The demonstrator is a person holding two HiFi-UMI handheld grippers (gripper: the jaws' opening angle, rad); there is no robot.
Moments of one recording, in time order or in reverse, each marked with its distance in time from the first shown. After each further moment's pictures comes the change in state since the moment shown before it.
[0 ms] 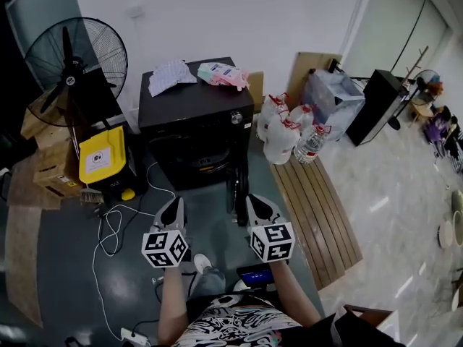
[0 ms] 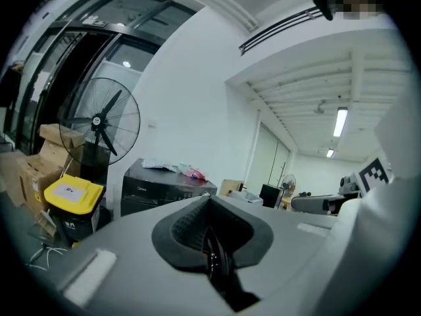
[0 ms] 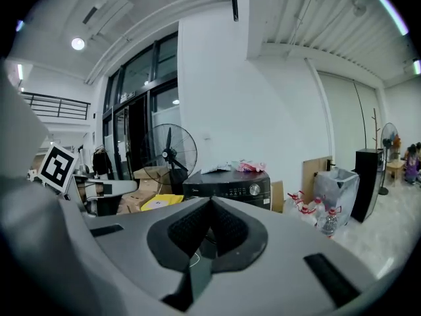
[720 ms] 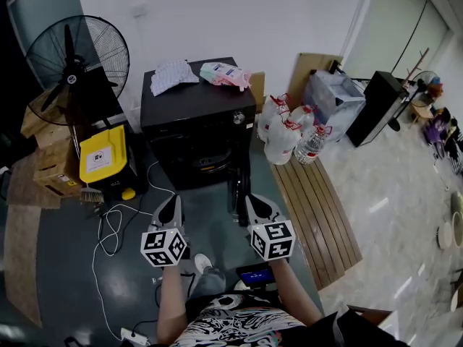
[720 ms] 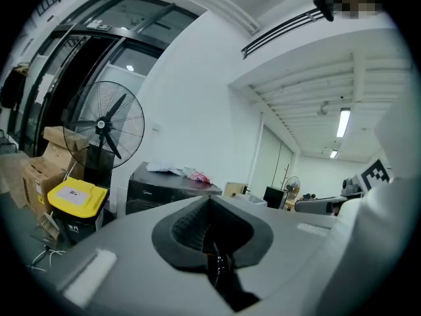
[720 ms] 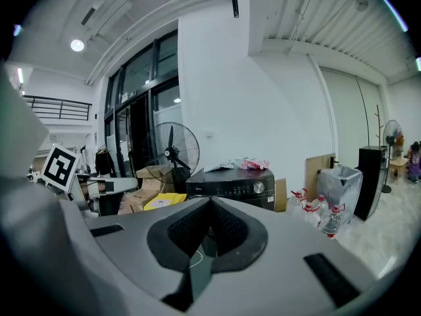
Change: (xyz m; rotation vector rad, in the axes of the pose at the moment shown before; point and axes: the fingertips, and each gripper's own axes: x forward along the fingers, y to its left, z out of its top) left arm -0.003 0.020 0.008 -0.005 -0.028 0.029; right arm 0.011 0.010 -0.002 0.003 0.021 0.024
